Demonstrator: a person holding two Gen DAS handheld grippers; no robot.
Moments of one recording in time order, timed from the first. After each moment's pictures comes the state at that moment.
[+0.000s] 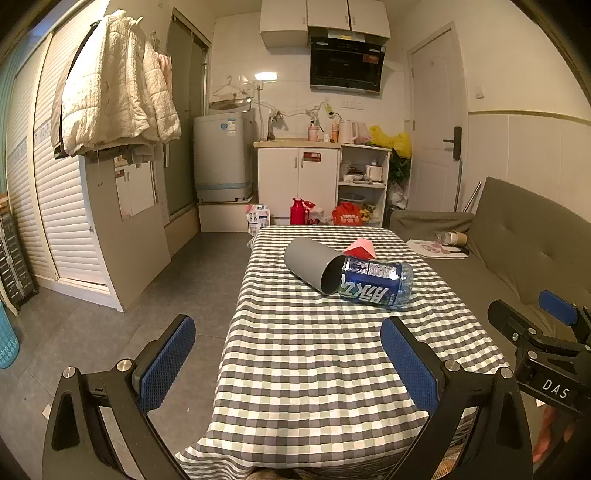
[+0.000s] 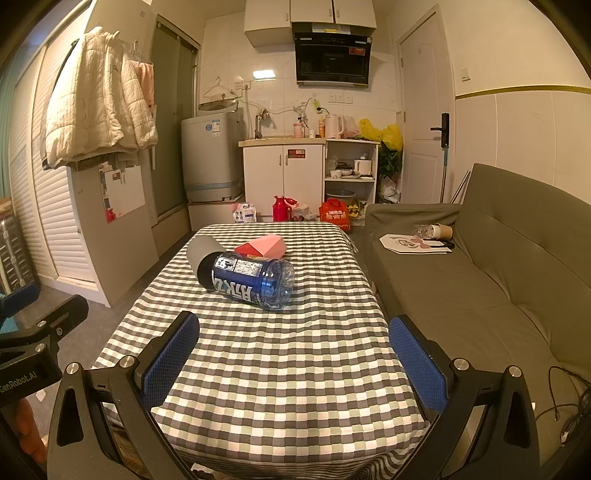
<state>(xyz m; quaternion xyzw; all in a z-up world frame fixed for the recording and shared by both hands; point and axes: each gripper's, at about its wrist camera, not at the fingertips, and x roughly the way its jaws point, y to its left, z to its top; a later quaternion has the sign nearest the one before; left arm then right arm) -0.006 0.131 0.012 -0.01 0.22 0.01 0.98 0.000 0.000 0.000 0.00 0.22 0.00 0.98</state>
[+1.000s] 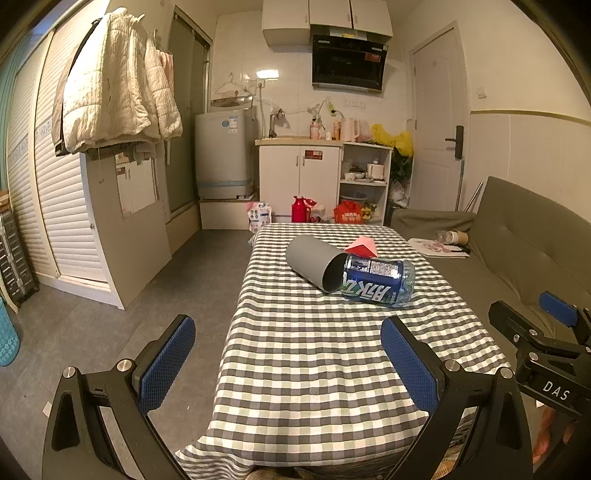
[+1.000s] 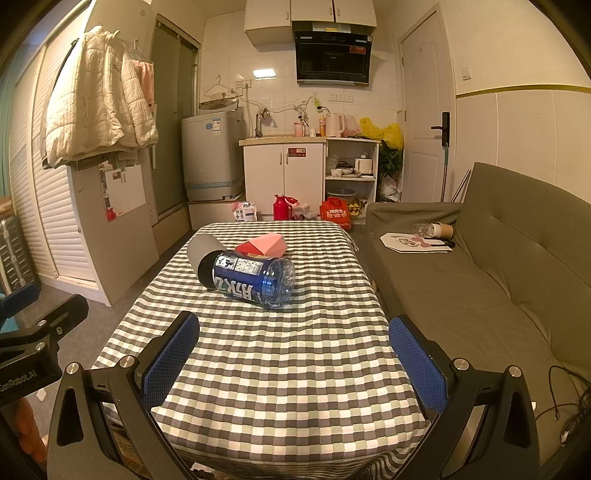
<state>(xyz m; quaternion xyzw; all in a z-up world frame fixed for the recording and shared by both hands) -0.005 0.137 0.007 -0.01 0.22 0.01 0.97 -0.001 0.000 0.001 0.00 0.22 0.00 0.98</state>
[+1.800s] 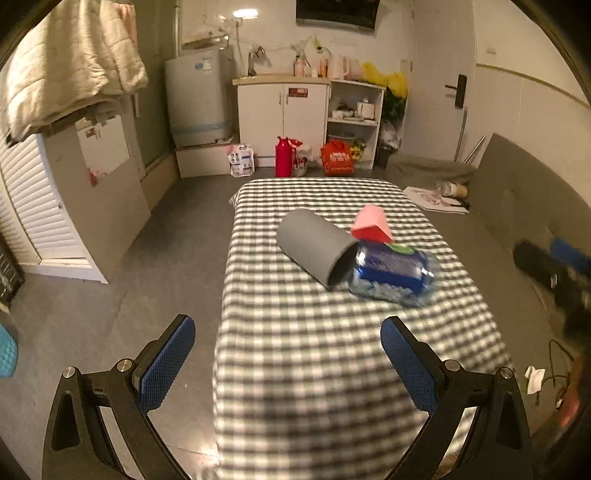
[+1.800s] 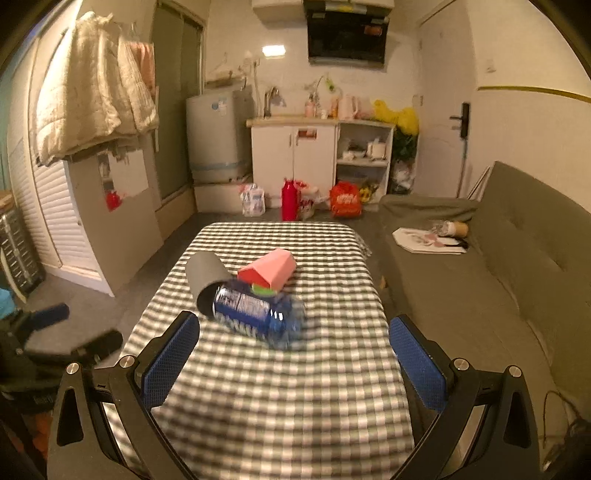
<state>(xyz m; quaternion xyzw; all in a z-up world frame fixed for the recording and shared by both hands) 0.123 0.148 0.013 0.00 0.36 -0.02 0.93 0.117 0.010 0.056 -0.01 0.30 0.03 0.95</state>
